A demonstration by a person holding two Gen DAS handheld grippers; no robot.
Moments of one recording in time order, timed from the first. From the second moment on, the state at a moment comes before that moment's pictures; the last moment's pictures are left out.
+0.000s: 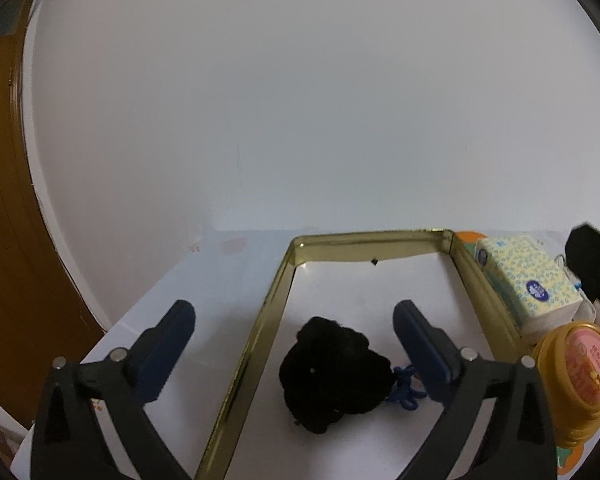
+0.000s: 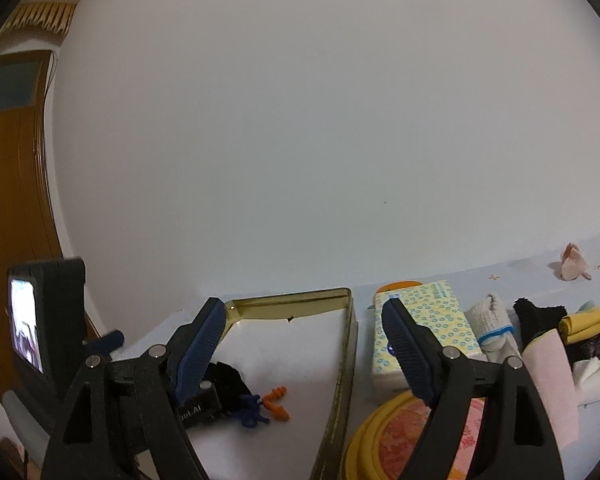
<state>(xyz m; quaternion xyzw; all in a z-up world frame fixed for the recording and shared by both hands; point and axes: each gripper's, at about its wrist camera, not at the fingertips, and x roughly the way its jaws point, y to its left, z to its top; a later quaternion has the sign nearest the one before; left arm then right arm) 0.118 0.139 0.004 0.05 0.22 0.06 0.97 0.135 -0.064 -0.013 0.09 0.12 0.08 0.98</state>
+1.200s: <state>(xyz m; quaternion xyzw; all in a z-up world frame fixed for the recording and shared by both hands) 0.082 0.105 0.003 0.04 0.16 0.02 0.99 0.064 -0.102 0.003 0.04 0.12 0.02 0.99</state>
